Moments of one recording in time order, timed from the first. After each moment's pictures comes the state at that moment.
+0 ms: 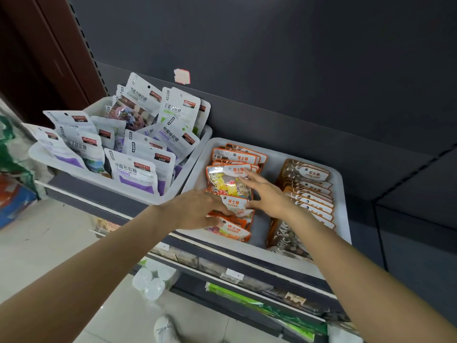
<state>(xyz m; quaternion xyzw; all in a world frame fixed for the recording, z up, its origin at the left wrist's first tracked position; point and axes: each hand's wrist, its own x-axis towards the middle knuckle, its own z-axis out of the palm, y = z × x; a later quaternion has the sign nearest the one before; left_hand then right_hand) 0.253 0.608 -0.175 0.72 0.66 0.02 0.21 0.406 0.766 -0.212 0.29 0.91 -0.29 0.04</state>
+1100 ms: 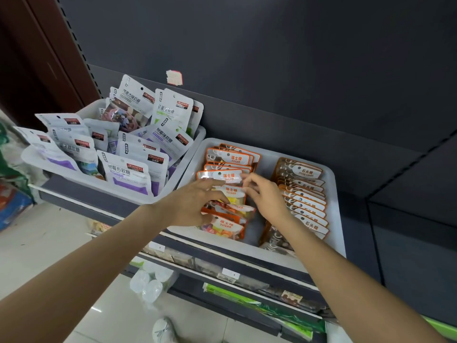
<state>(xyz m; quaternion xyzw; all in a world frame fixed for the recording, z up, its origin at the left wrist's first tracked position) 0.253 0.611 -0.172 0.71 0.68 0.05 0.19 0.415 0.748 -0.208 0.32 0.85 -0.37 -0.18</state>
